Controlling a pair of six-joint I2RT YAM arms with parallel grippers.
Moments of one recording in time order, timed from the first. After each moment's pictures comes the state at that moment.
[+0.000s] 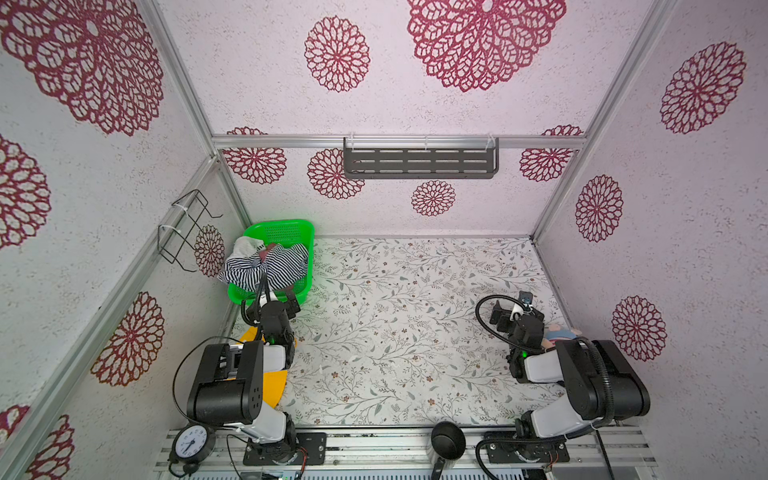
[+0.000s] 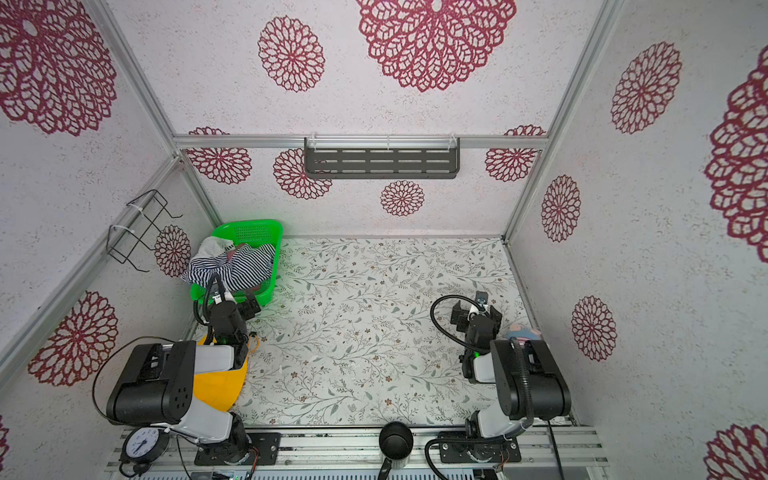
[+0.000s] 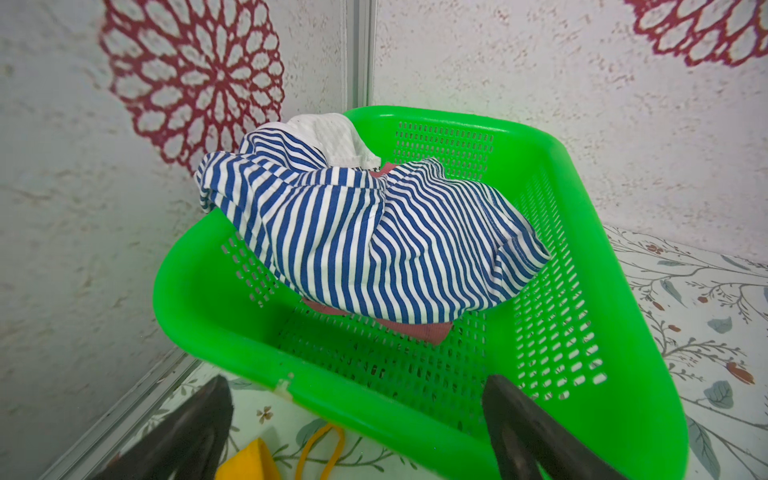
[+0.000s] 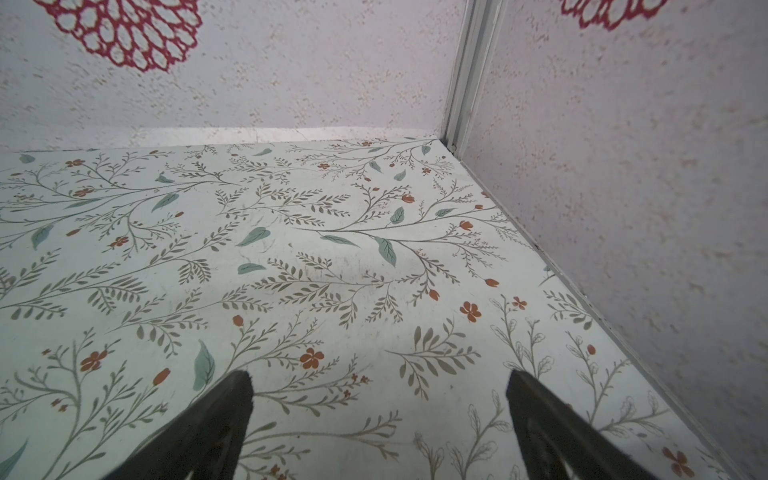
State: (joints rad) left arm 0.09 1.56 0.40 0.90 -0.40 -0.10; right arm 0.03 1.54 0.25 1.04 0.26 0.01
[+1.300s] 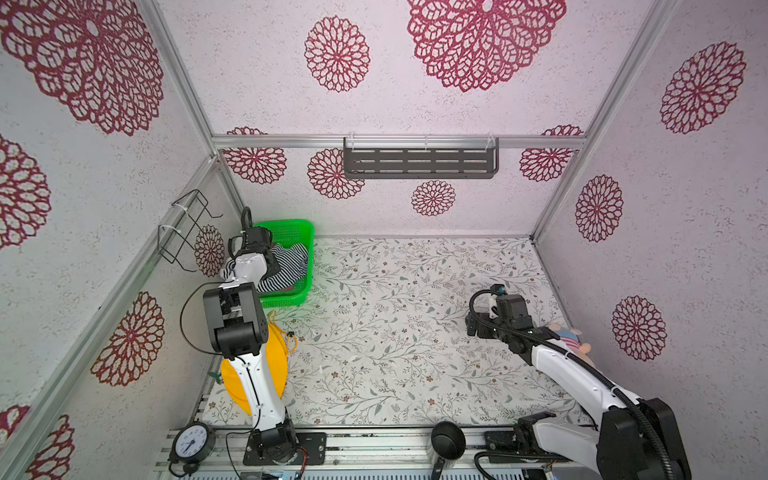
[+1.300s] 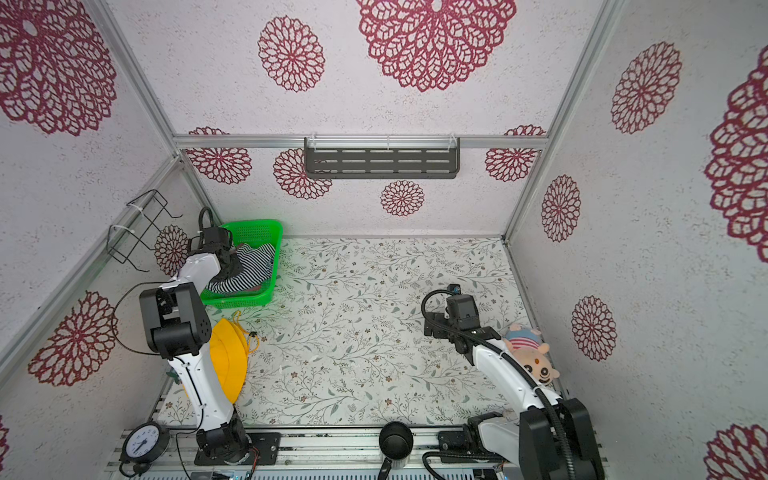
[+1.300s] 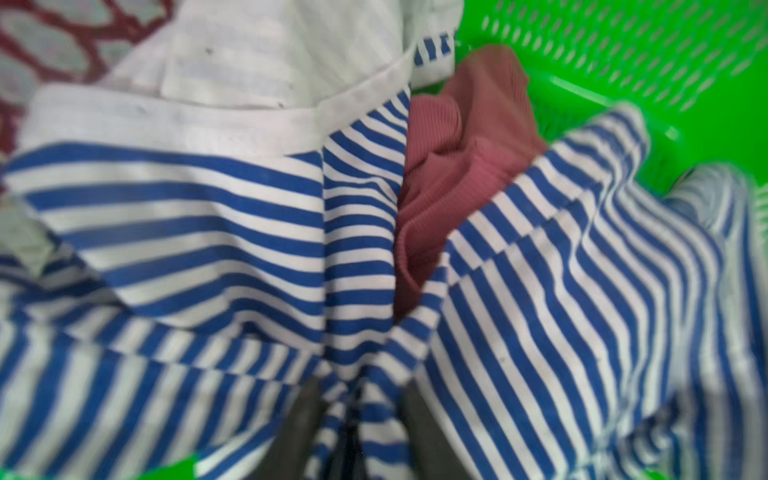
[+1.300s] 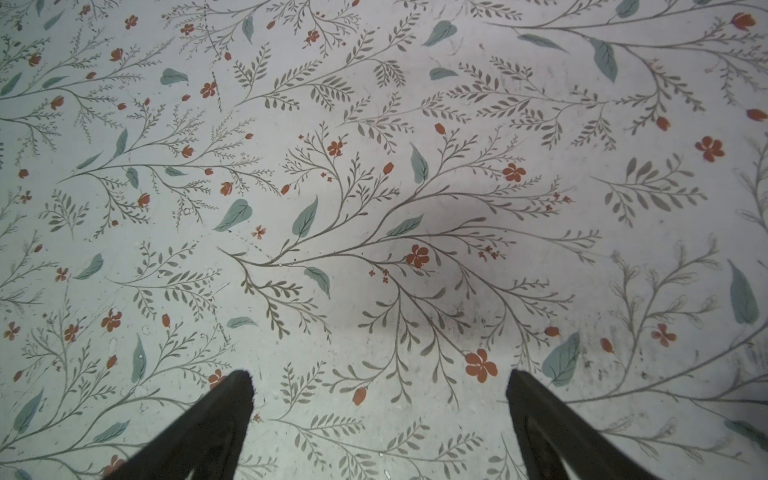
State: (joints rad) left arm 0.22 2.13 1.70 -0.55 -0.30 -0.28; right arm 0.27 1.15 0.63 -0.31 0.05 0.26
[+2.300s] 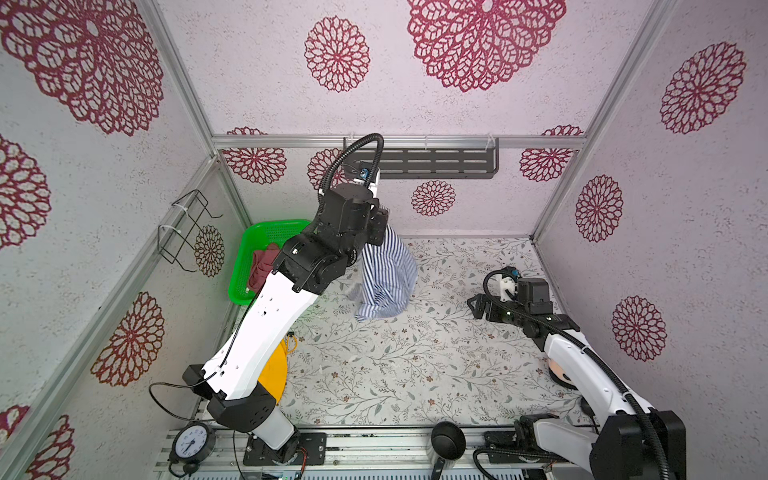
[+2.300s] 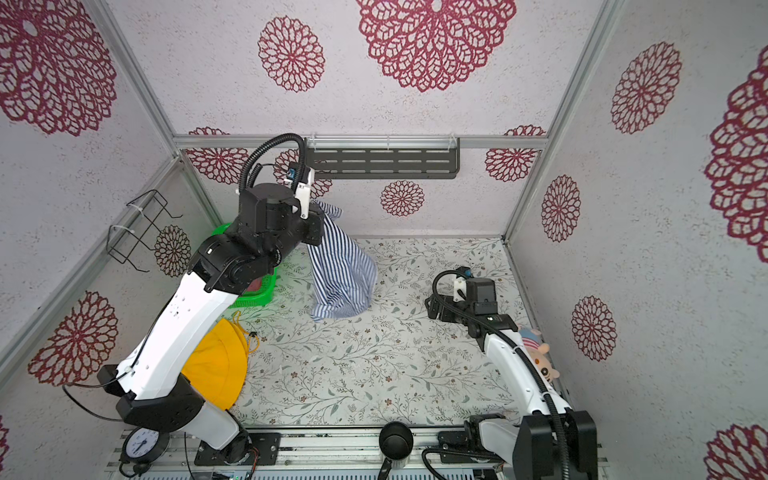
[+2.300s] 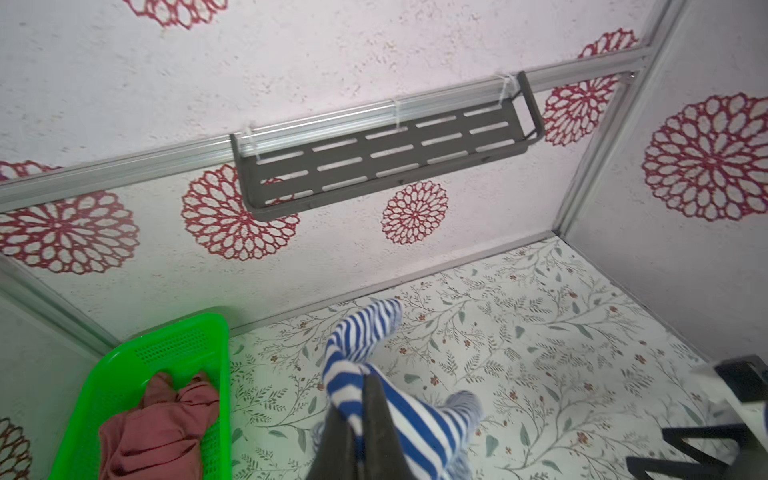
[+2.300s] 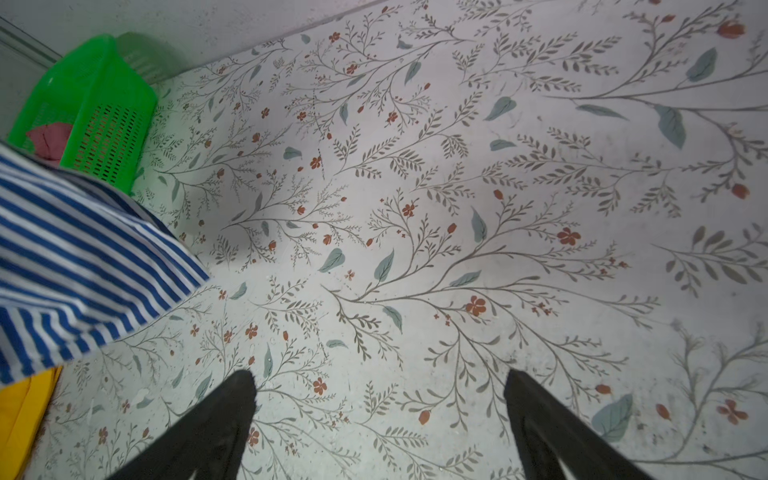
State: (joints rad) left arm -0.69 1.61 2.10 -0.82 -0.45 -0.04; right arm 0.13 1.15 0.80 -0.40 -0.30 0.25
